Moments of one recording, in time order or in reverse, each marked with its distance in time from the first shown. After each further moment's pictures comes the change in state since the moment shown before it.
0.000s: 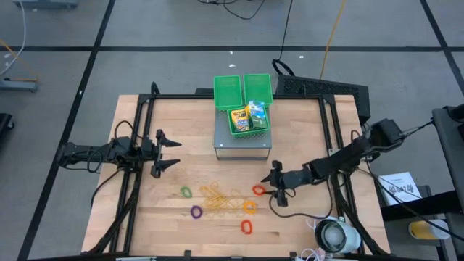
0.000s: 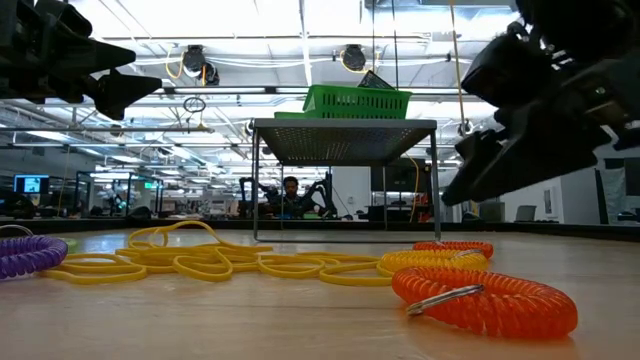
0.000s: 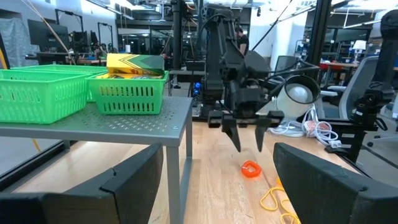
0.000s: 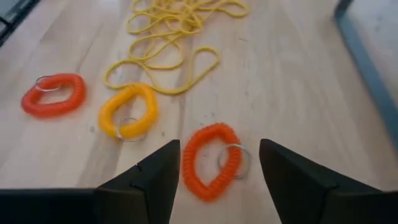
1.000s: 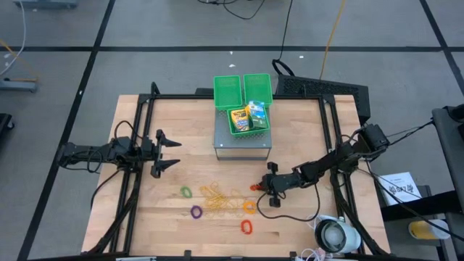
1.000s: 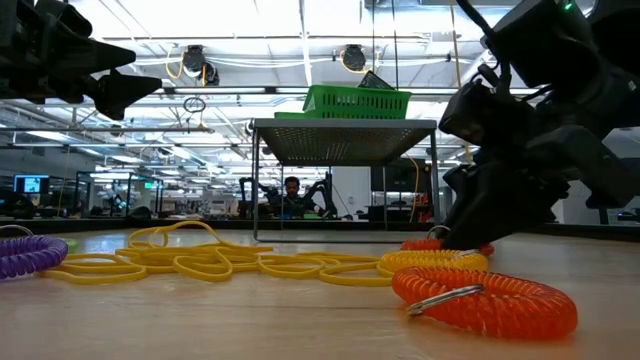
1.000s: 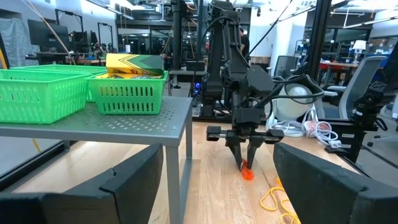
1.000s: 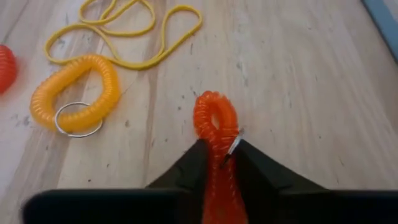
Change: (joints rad) left arm 0.000 0.000 0.000 0.000 0.000 0.000; right arm -0.033 0.213 0.069 -0.064 0.049 -0.006
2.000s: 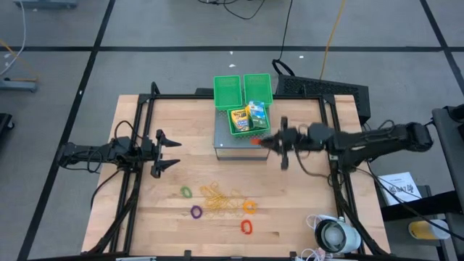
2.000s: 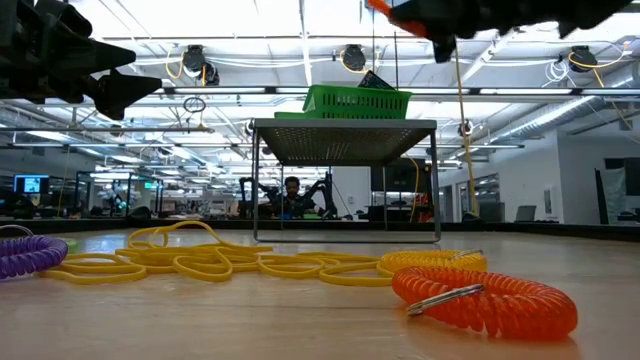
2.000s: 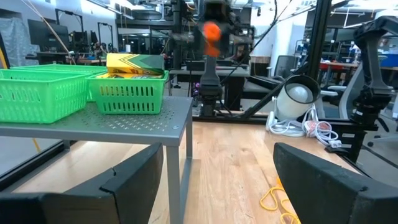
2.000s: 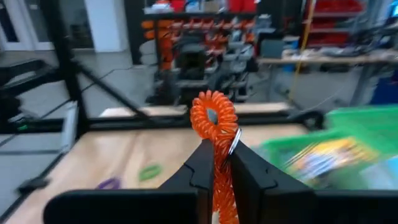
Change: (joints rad) left arm 0.000 0.000 0.000 0.000 0.000 0.000; right arm -0.364 -0.676 0.094 0.035 -0.208 -0.234
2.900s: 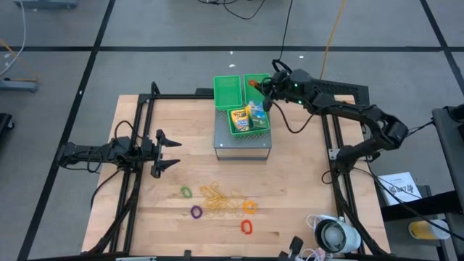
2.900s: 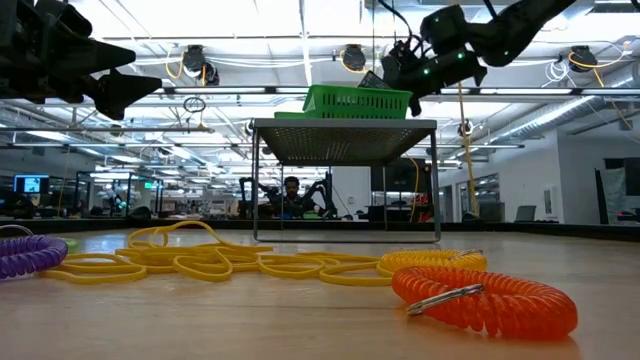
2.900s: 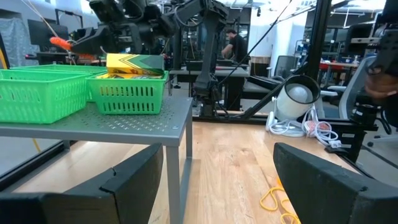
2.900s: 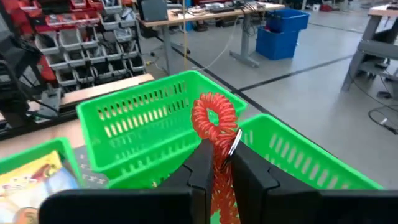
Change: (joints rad) left arm 0.000 0.000 0.000 0.000 0.000 0.000; right arm -0.659 0.399 0.318 -0.098 -0.235 -0.023
